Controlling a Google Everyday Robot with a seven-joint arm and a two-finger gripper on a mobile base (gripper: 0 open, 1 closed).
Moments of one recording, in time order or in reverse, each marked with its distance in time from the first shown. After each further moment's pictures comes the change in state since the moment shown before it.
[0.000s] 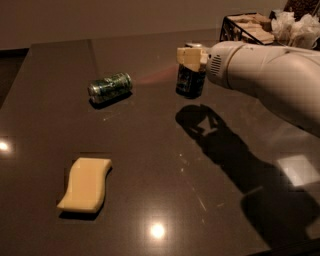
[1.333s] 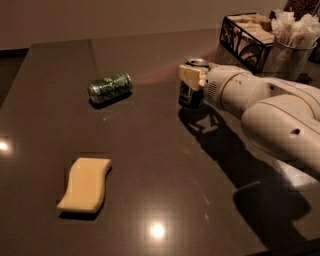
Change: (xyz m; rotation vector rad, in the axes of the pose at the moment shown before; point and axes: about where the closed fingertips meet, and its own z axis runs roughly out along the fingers) arm -0.036 0.019 0.009 -0.045 0.082 -0.062
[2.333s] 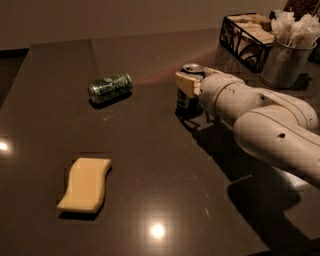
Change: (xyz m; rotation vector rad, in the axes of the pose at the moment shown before) arm -0.019 0.001 0.014 0.015 0.026 -0.075
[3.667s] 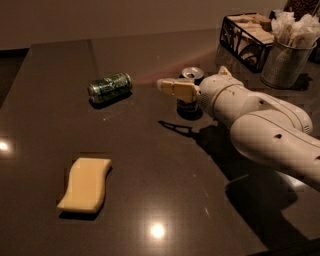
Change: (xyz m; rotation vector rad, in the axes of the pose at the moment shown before) arm 0.002 -0.001 0.003 -0.008 0.045 -0.021
